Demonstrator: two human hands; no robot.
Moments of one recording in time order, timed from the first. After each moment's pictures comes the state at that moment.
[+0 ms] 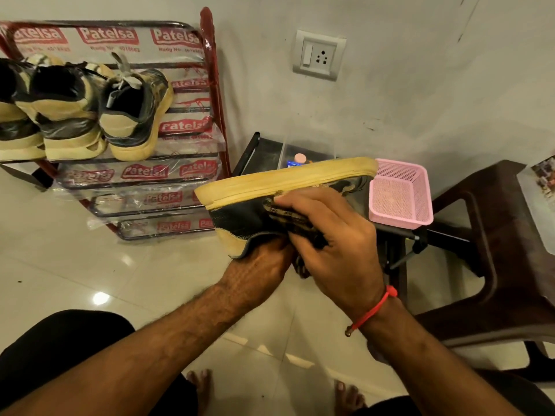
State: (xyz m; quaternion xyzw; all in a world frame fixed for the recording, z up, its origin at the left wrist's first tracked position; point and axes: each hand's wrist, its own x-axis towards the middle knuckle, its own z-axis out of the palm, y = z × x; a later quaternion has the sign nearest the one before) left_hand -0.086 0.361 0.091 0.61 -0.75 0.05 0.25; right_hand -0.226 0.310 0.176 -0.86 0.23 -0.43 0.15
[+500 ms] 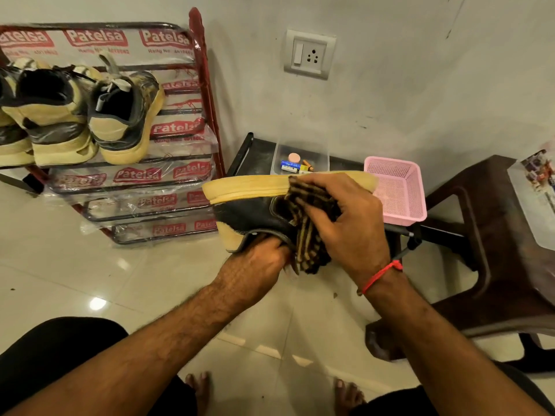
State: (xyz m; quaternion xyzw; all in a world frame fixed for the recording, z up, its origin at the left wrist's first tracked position) left_hand -0.088 0.362 0.092 0.61 -0.75 0.06 0.24; right_hand -0.235 0.275 0.173 -0.84 0.31 -0.41 0.18
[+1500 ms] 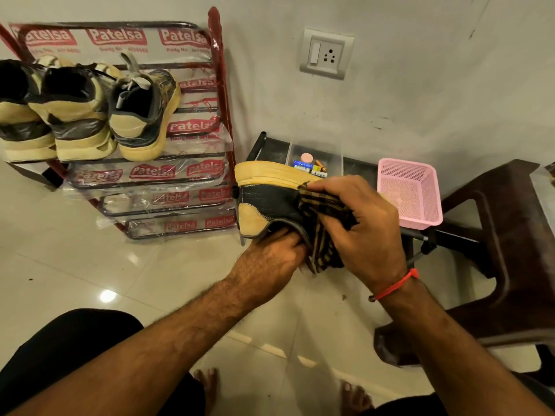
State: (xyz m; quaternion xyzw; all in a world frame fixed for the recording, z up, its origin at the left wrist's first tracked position) left_hand -0.084 0.357 0.100 0.57 -0.78 0.11 0.22; right_hand -0.236 0.276 0.171 -0.86 0.26 -0.41 0.16
